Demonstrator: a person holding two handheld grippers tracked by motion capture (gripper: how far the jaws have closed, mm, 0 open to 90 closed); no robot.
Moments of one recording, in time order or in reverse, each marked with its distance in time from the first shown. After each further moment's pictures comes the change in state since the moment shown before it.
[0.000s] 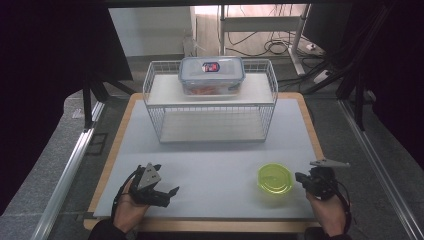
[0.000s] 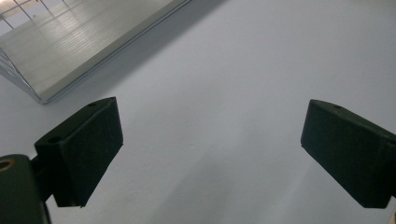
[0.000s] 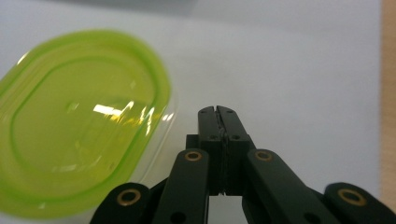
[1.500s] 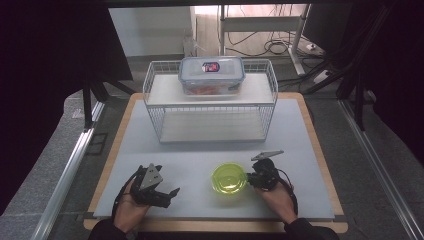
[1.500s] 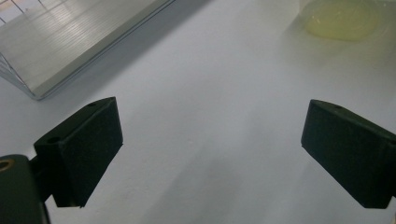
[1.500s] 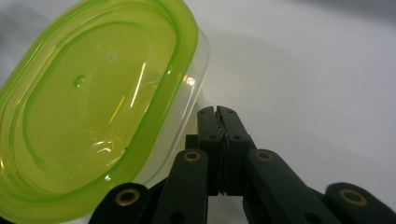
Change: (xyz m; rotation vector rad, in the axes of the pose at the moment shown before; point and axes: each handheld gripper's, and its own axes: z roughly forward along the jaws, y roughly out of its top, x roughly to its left) left arm -0.001 -0.001 0.004 0.029 -0.004 0.013; right arm 0.104 0.039 0.089 0.117 0.346 -0.166
